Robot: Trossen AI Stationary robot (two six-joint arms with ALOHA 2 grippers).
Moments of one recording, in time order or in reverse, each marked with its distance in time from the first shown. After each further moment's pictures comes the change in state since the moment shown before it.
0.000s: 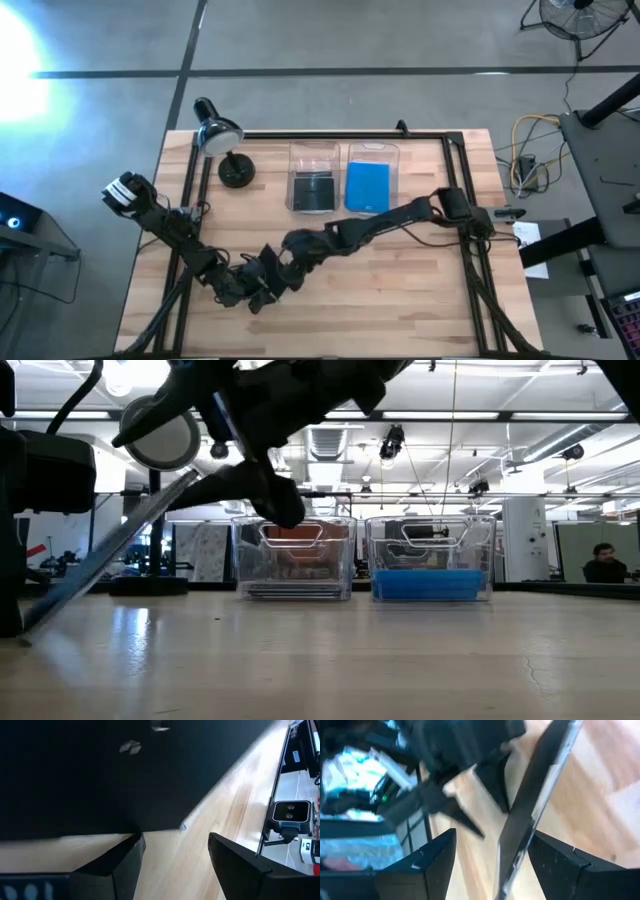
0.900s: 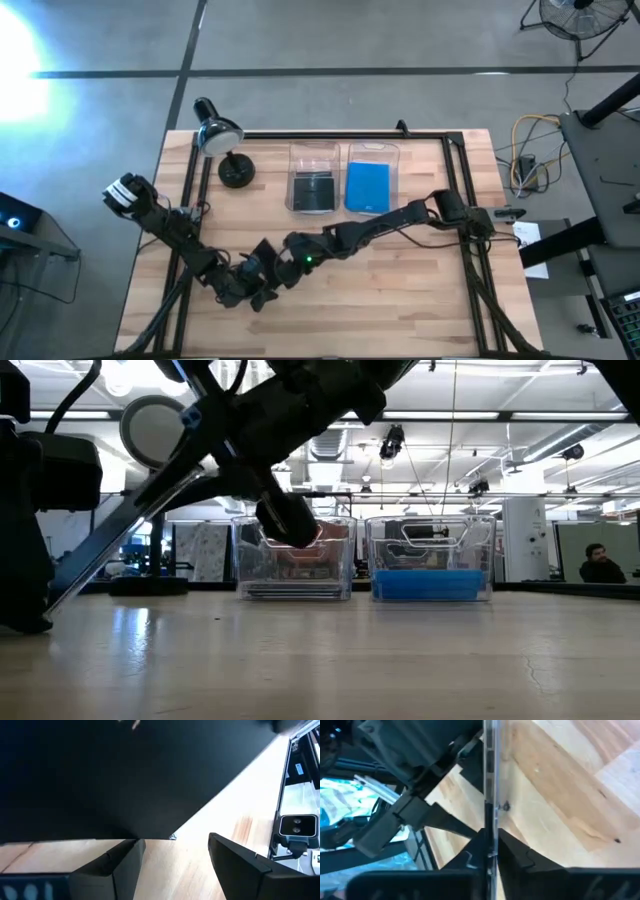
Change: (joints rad) left arm -0.003 0.000 0.000 -0.001 -0.073 0.013; right arm 0.013 0.041 0.002 0.009 0.032 0.204
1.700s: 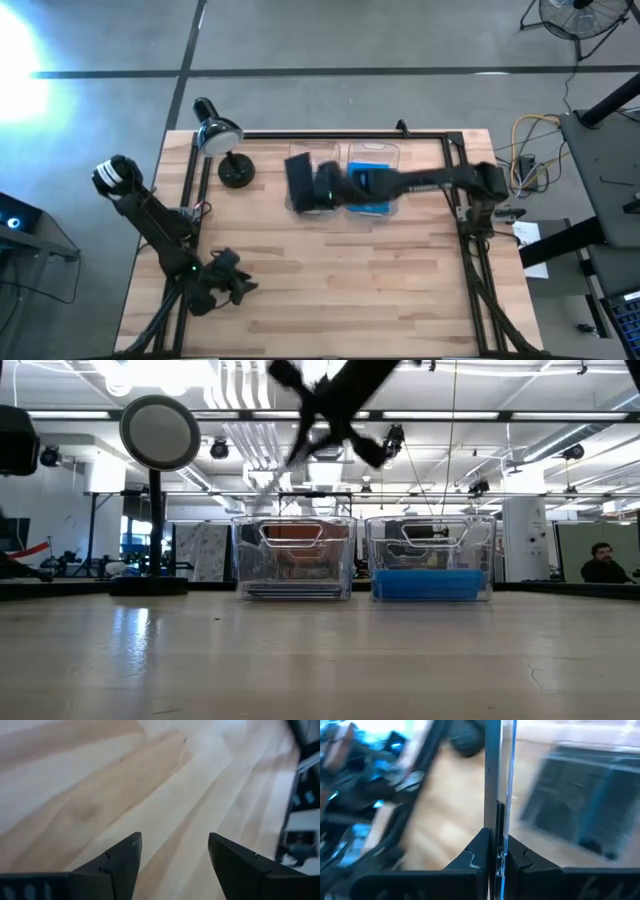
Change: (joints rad) left arm -0.243 -0.281 -0.003 -0.440 -0.264 -0.318; right arm -0.197 -0.361 -0.068 -0.389 0.457 0.020
